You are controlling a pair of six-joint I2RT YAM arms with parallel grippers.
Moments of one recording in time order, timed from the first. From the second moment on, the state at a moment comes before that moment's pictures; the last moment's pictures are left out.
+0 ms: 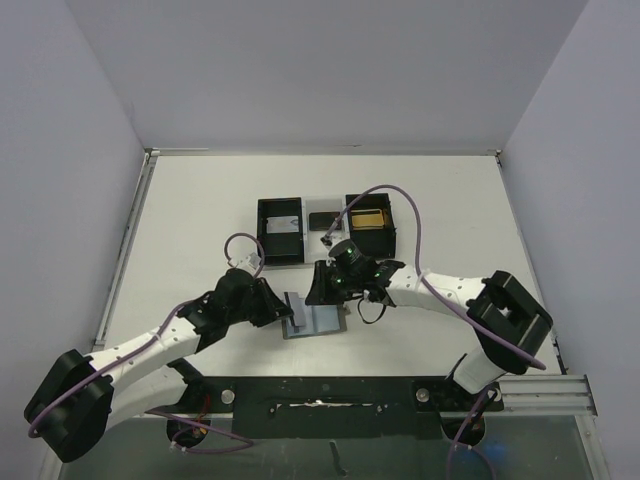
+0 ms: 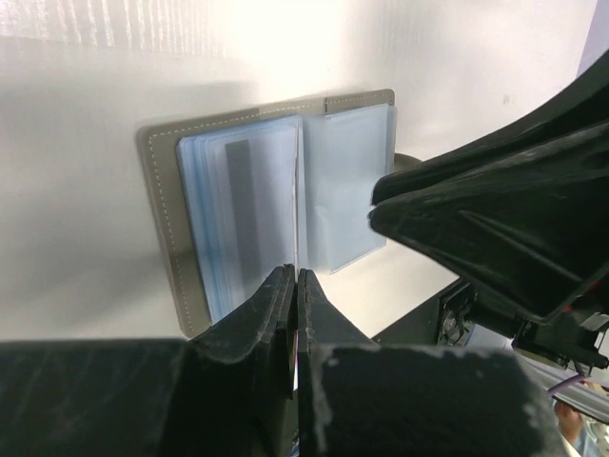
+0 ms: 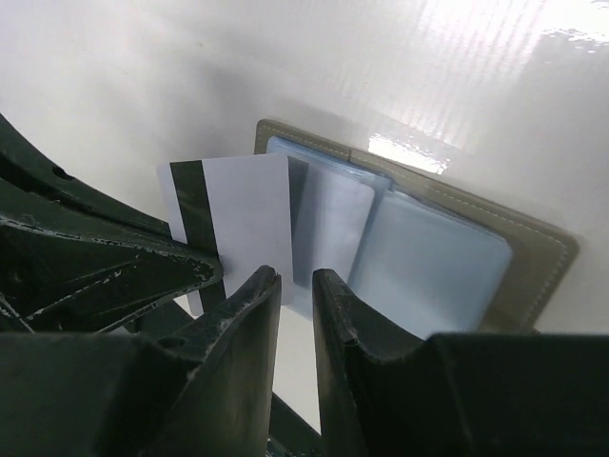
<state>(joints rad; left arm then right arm) -0.69 1.02 0.36 -0.02 0.16 -1.04 0.85 1.53 0.86 -0.14 -0.20 0.75</state>
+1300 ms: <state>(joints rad) -0.56 0.89 0.33 0.09 0.28 -0.97 0.71 1.20 0.61 0.01 -0.07 0.83</state>
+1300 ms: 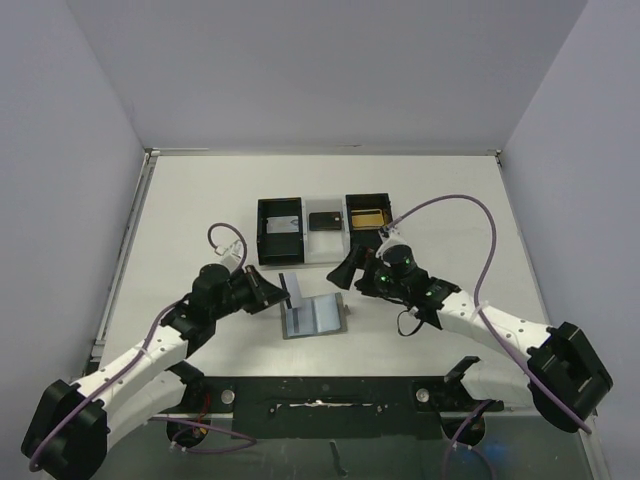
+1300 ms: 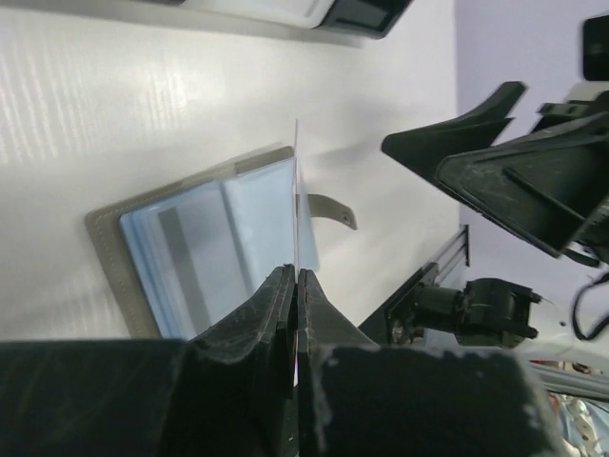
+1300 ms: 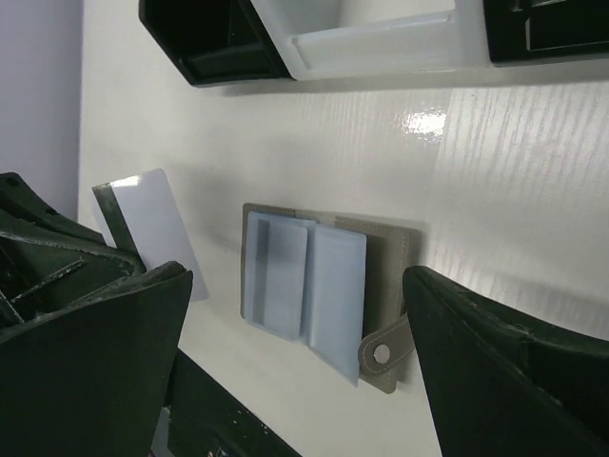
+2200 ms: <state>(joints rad) -0.46 0.88 0.21 0.60 0.62 -1.12 0.62 1.35 0.53 0.68 -0.62 1.00</state>
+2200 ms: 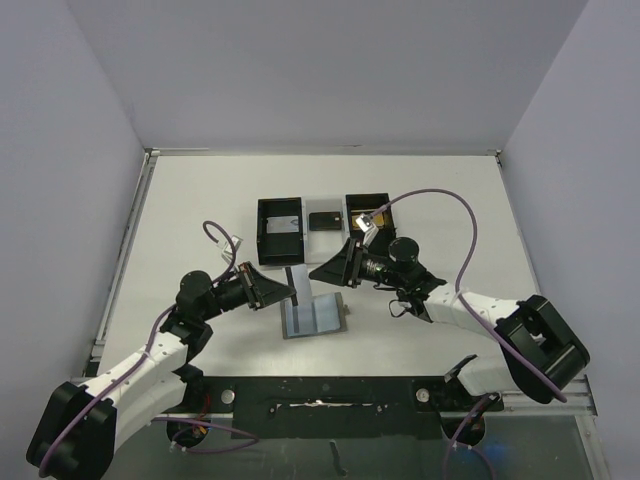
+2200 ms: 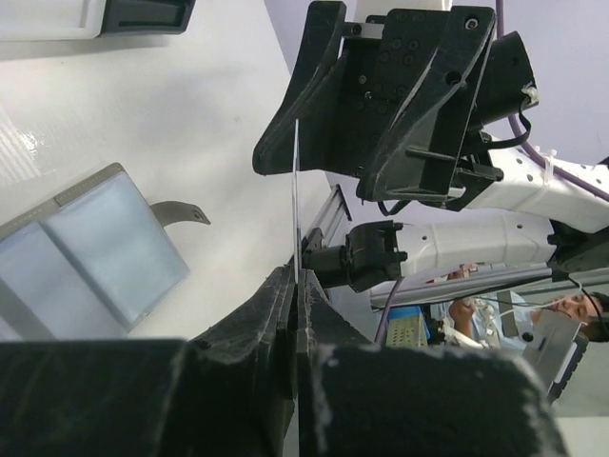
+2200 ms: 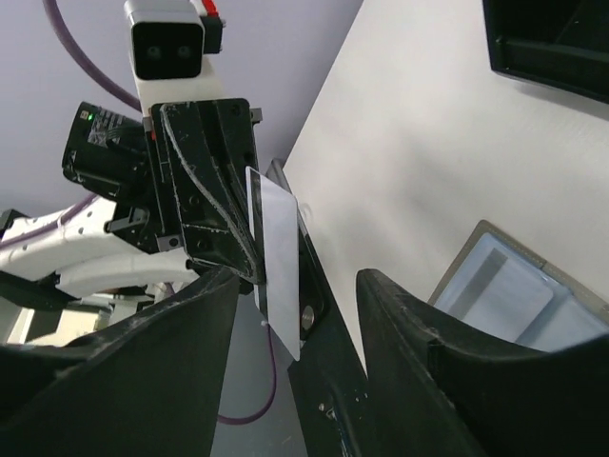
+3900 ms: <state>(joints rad) -0.21 0.77 0.69 -0.47 -0.01 -0.58 0.78 1.41 0.97 0.17 -0.14 0.19</state>
